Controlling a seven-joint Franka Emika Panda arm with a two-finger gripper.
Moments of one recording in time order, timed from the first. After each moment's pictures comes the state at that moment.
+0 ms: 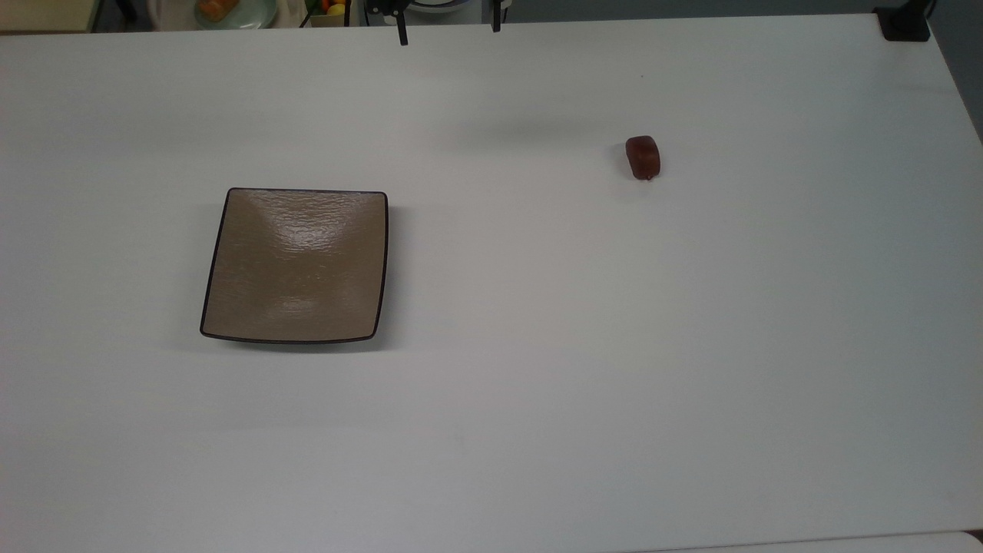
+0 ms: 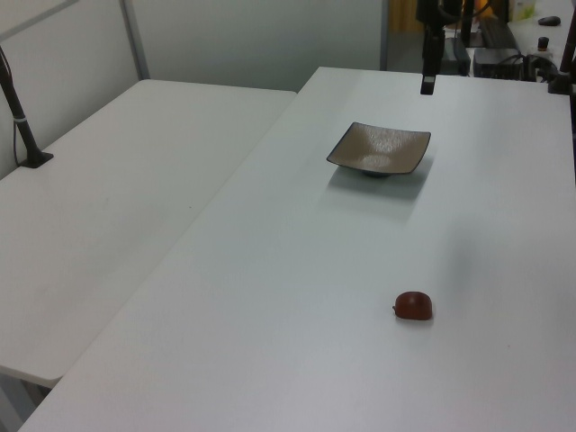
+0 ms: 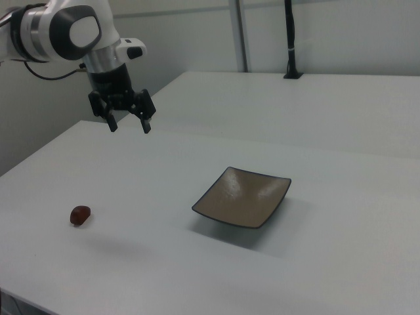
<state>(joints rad) 0.16 -0.04 0.02 -1.69 0.00 1.72 -0.10</state>
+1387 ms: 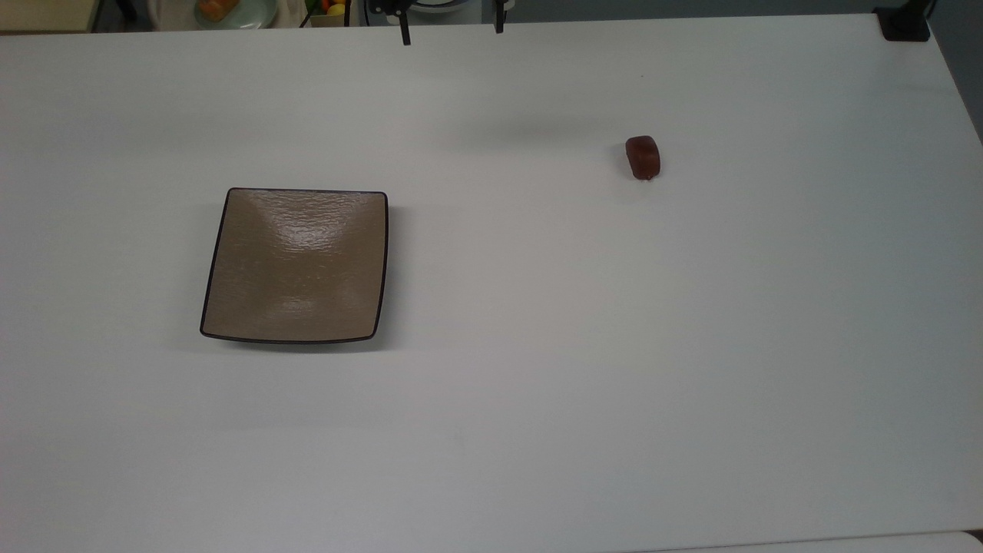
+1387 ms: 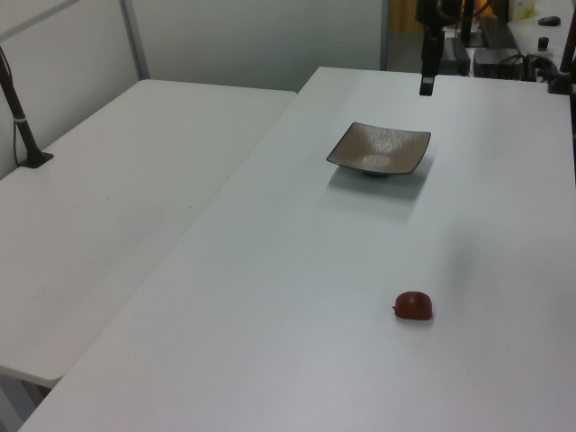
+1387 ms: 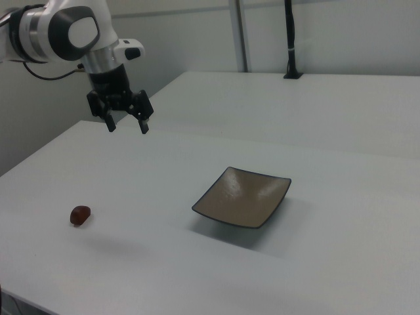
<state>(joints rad) 0.17 -0.04 0.02 -1.69 0.00 1.73 -0.07</state>
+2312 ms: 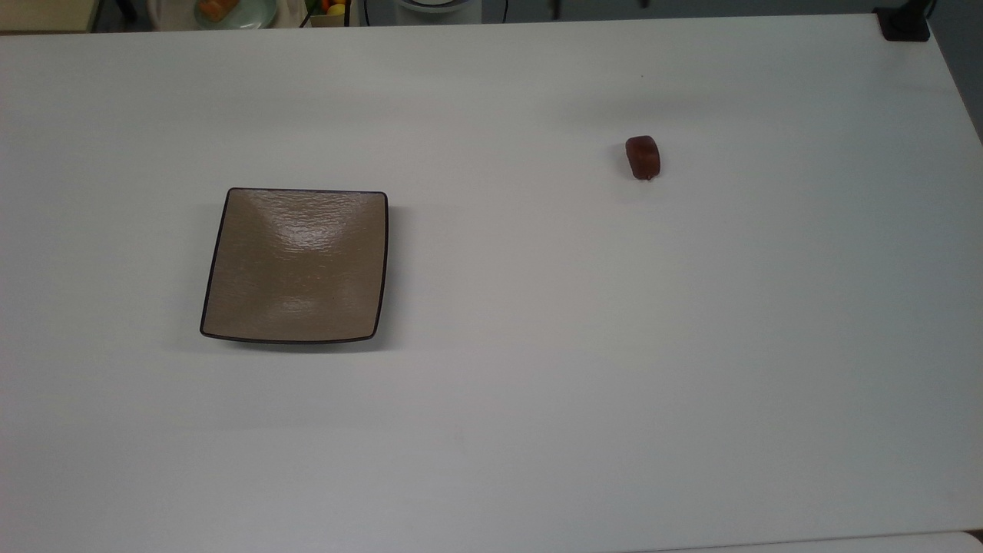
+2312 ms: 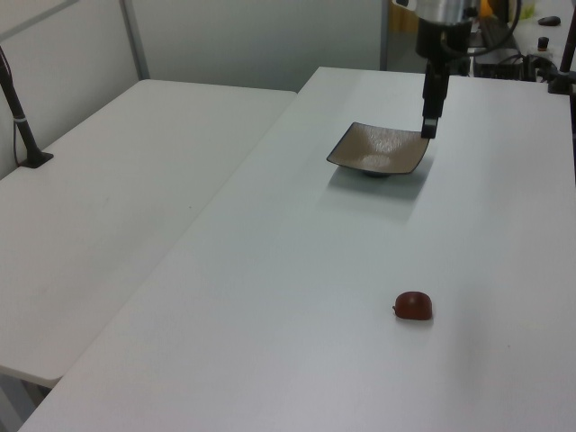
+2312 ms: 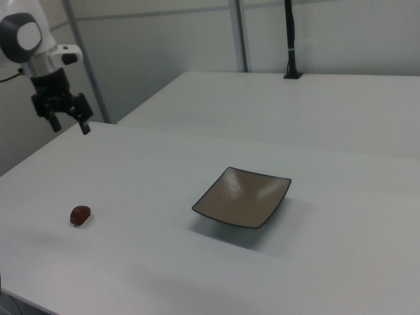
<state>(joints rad) 0.18 -0.04 0.29 -1.70 0.01 1.73 0.23</state>
